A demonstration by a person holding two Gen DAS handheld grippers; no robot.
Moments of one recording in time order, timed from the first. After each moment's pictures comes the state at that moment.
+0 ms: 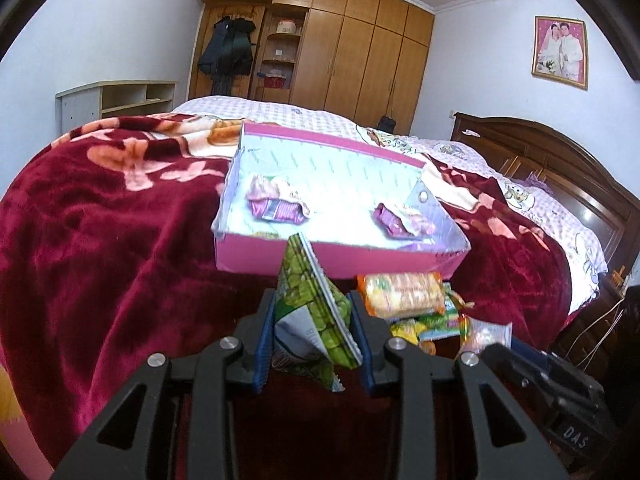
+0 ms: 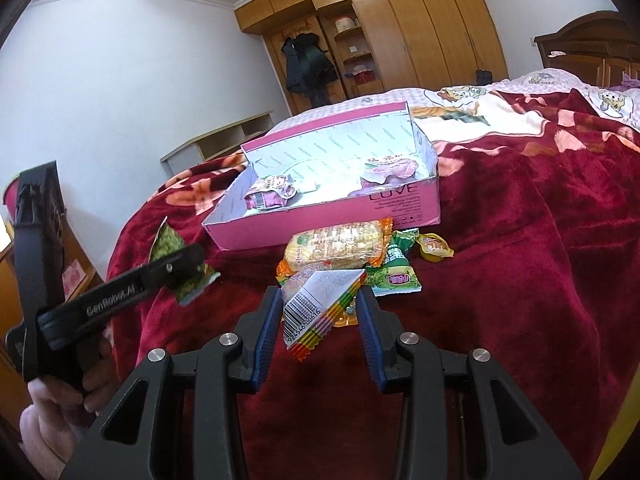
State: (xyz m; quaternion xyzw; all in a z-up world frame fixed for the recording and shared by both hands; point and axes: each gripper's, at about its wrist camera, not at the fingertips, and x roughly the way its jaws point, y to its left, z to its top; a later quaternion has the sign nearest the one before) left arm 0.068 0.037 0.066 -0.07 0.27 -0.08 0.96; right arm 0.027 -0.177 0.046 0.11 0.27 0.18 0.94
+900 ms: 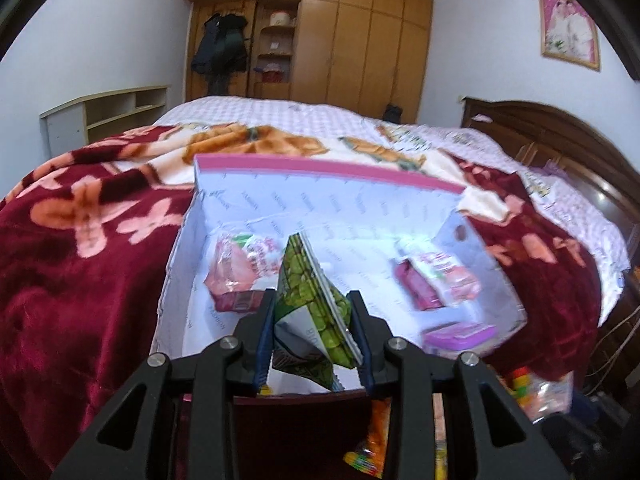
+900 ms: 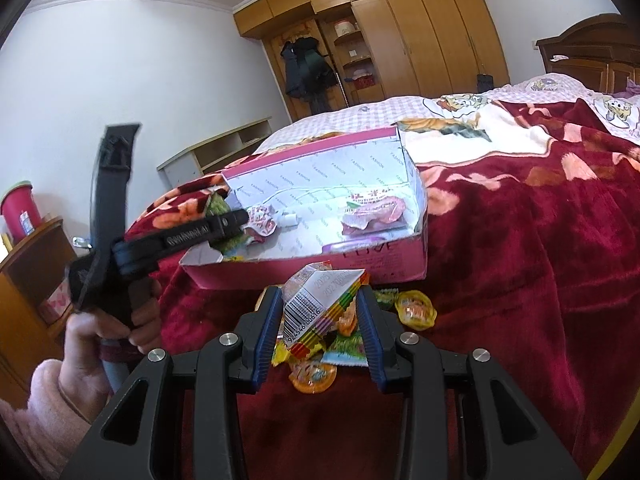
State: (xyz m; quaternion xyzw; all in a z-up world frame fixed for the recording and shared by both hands) left arm 0.193 0.010 0.074 -0.03 0.29 -0.06 0.95; right arm 0.080 -0.197 0.065 0.11 0.26 0.18 0.94
